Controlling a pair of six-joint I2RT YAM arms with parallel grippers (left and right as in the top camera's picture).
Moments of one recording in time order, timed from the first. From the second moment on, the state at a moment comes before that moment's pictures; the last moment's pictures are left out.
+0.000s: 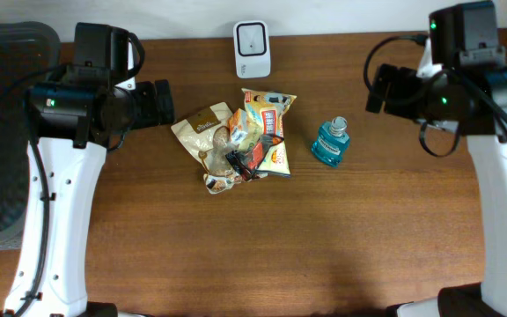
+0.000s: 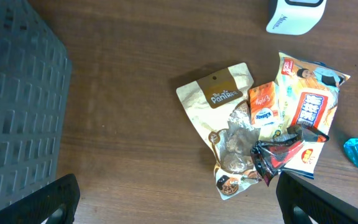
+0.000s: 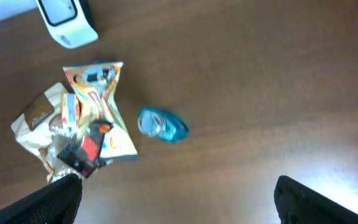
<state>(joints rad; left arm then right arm) -0.14 1.60 1.89 -1.30 -0.10 -0.25 0.11 1.61 2.09 -1.51 0.02 0.39</state>
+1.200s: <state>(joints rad) -0.14 1.60 1.89 -1.30 -0.10 -0.25 0.39 1.68 1.55 -1.02 0.33 0.89</state>
